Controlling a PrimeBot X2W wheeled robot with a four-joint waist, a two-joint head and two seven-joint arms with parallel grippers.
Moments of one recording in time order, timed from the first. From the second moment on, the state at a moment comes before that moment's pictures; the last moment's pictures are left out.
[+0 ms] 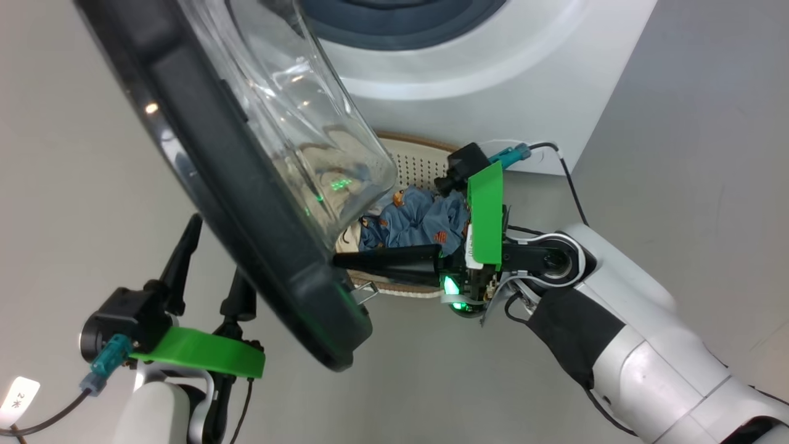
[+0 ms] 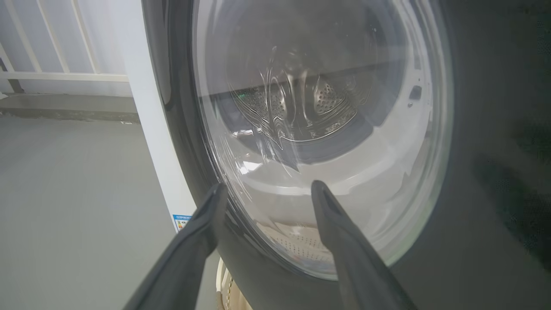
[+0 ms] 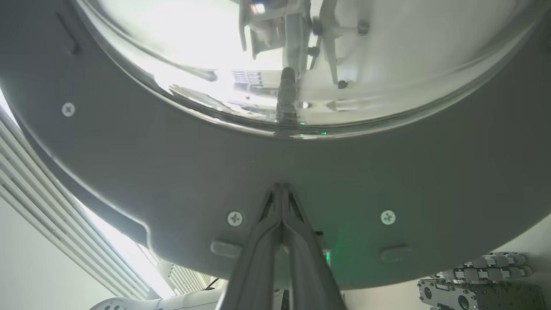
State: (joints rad) left arm -0.29 0.02 -0.09 0.19 -0.24 -0.12 -0.26; right arm -0.88 -0.11 0.71 0.62 1.97 0.13 0.88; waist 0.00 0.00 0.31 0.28
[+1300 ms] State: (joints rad) left arm -0.10 0.03 0.04 0.19 -0.19 -0.13 -0.26; right arm -0.65 -0.32 0.80 0.28 1.91 0.13 0.23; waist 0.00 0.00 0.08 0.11
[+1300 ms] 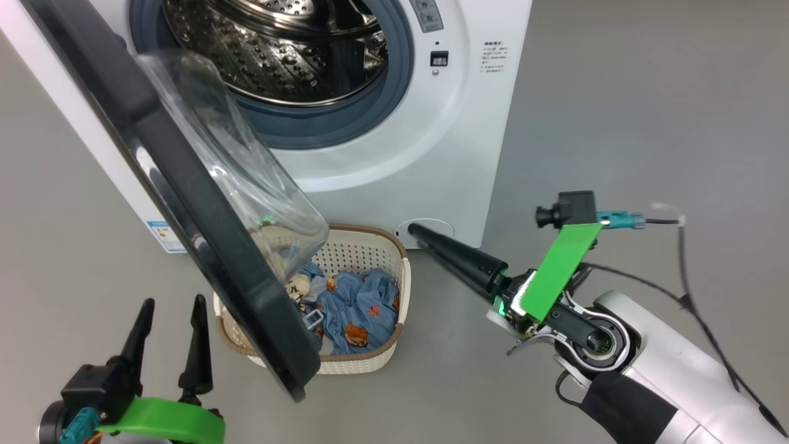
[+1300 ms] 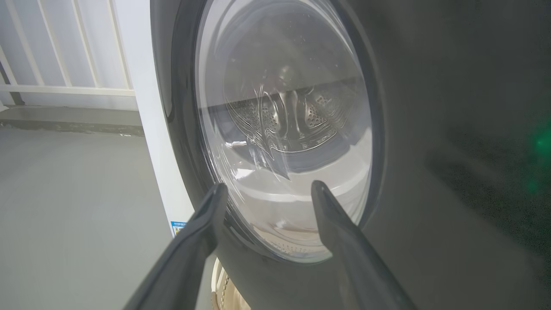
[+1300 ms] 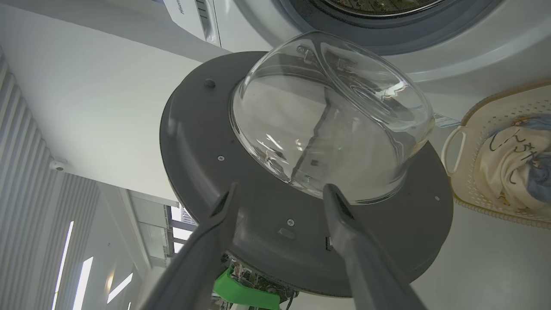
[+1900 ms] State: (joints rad) left arm -0.10 0.03 0.05 0.19 -0.19 -0.13 -0.26; right arm -0.66 -0.32 0.76 0.48 1.17 0.13 -0.25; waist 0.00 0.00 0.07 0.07
